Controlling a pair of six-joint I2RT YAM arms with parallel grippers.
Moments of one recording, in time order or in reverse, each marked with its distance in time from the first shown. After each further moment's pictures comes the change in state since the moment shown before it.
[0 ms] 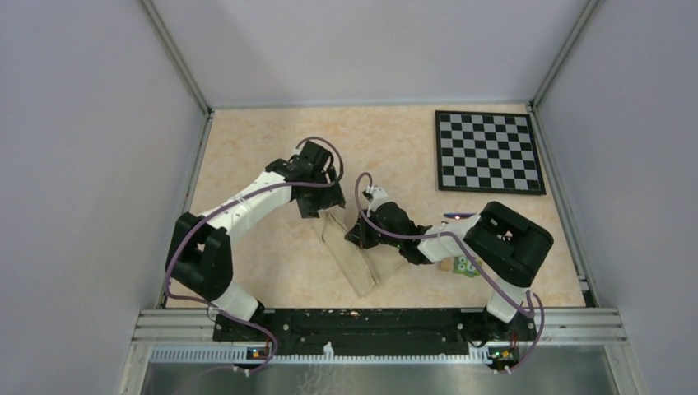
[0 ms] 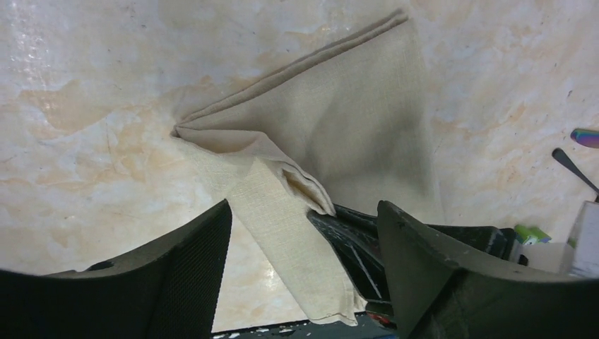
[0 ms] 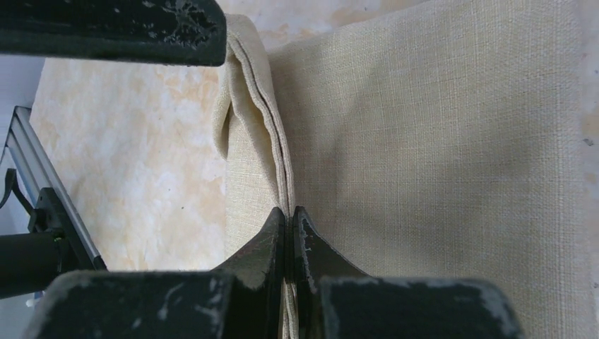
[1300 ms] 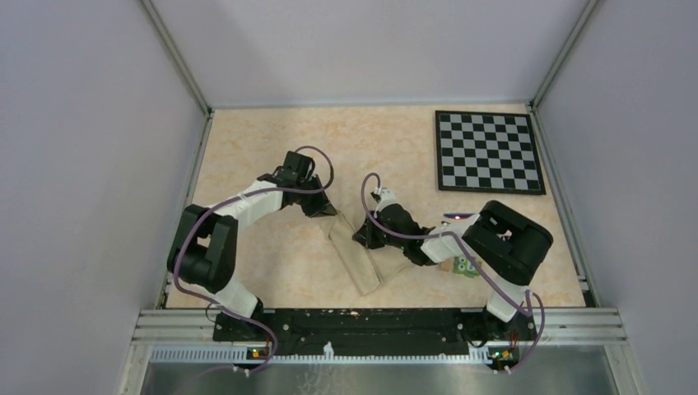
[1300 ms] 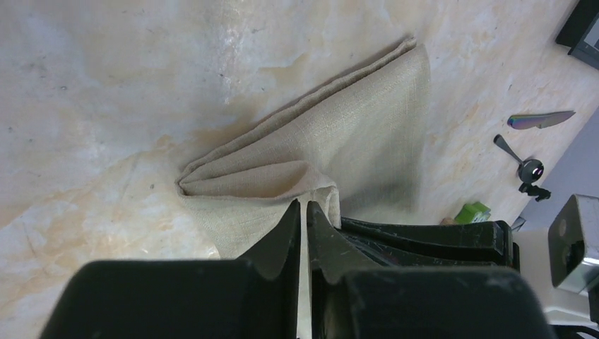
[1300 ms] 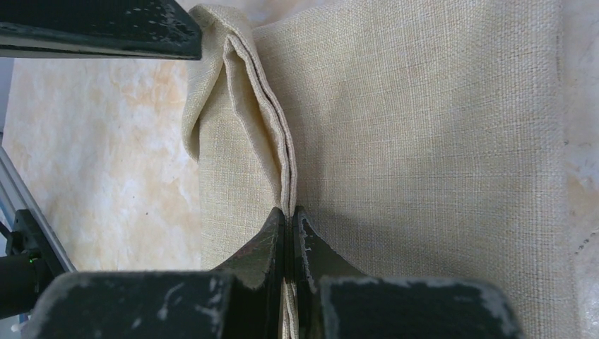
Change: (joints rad) left arm 0.162 0.009 -0.246 0.375 0.325 0.037; right arm -0.029 -0.003 -0.049 0.007 0.046 0.041
